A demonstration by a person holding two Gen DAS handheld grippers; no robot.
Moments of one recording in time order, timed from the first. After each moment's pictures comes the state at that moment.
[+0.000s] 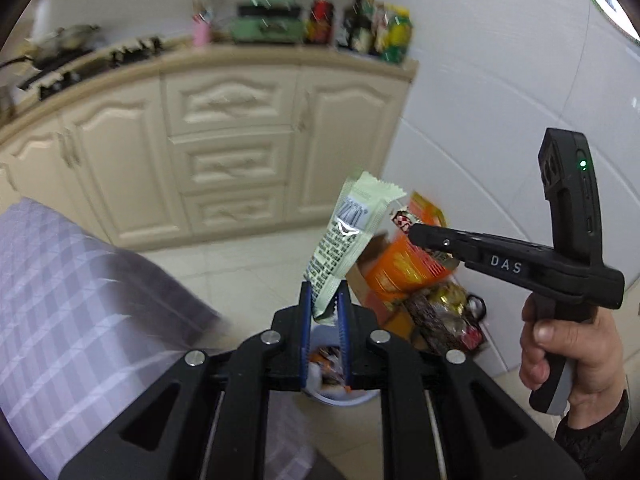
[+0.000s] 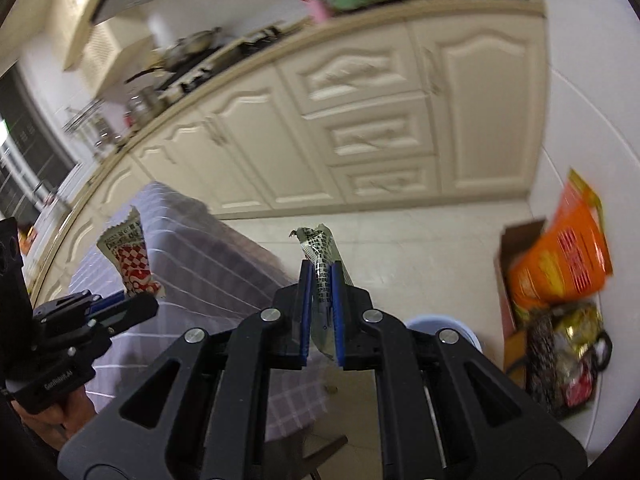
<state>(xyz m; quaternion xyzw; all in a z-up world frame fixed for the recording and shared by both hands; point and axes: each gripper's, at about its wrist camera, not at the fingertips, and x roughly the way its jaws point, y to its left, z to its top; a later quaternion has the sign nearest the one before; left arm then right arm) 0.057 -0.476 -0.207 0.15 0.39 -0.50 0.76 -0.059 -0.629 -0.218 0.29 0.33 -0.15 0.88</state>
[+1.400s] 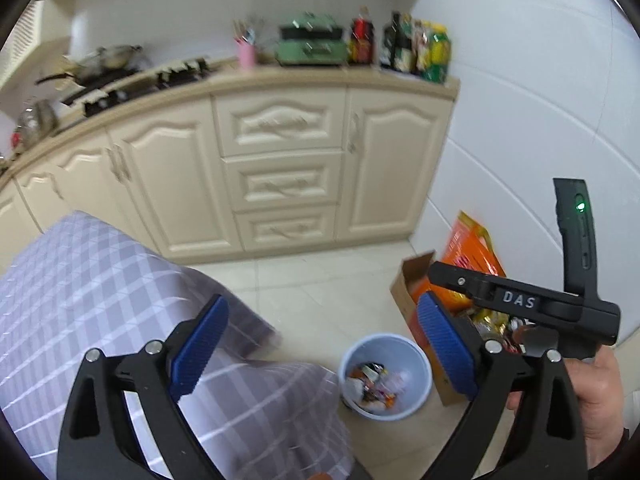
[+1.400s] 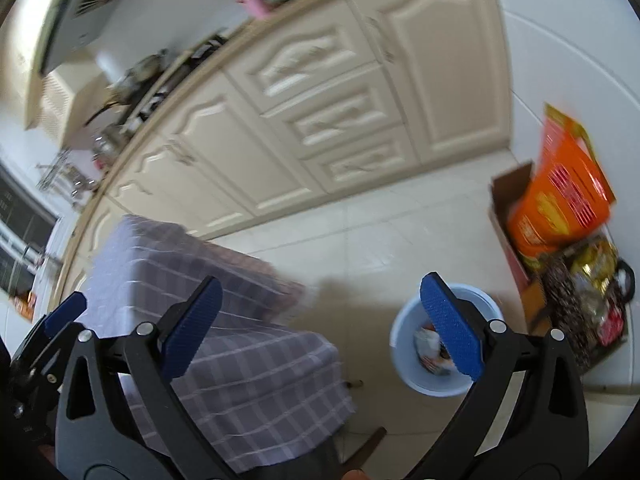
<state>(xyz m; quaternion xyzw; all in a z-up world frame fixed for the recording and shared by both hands) 0.074 -0.438 -0.160 0.15 0.33 -0.42 0.83 -0.033 -0.610 -0.210 0.35 0.31 -0.18 0.87</state>
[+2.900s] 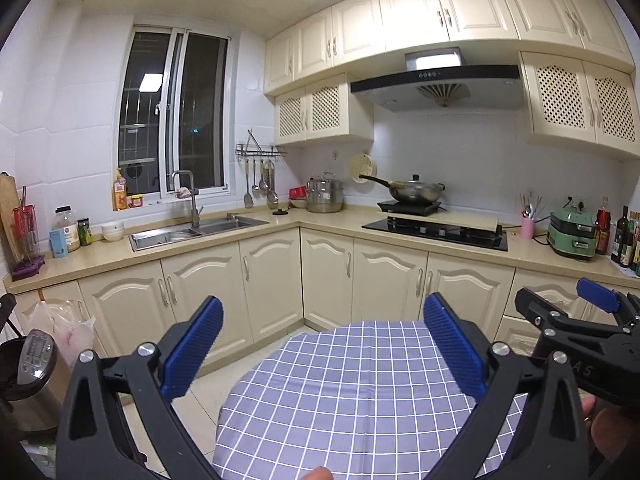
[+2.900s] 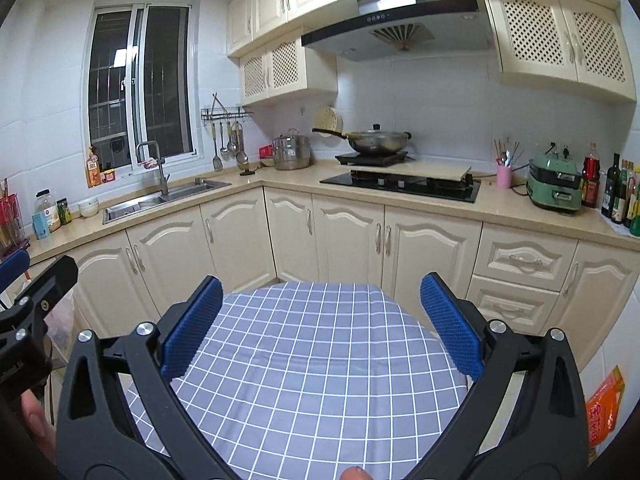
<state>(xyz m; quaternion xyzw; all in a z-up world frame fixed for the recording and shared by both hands) 0.058 -0.039 0.055 0.01 0.11 0.00 0.99 0.066 -0.229 0.031 0.04 0.15 -0.01 0.99</state>
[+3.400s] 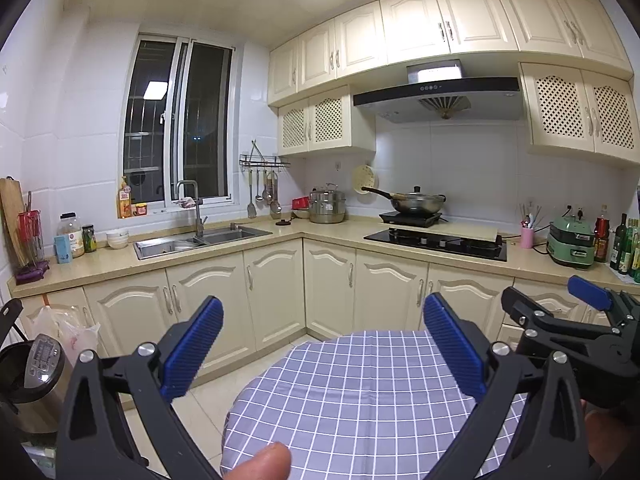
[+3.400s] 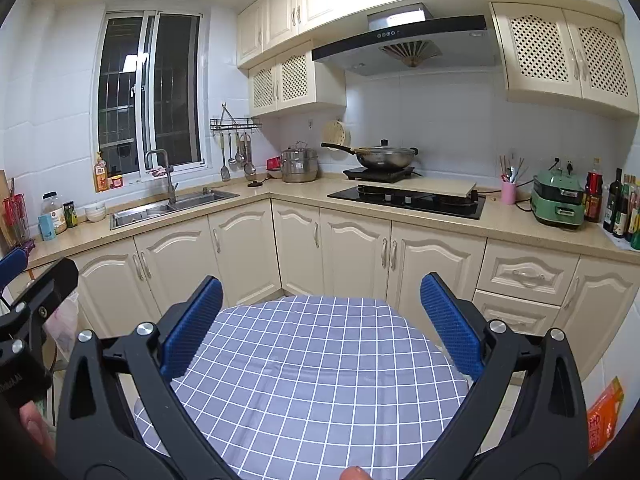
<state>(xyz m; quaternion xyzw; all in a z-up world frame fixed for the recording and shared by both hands) 0.039 -0.035 0.069 0.01 0.10 -0.01 1.00 0.055 -0.214 0.046 0.03 0.13 -0.01 0.99</state>
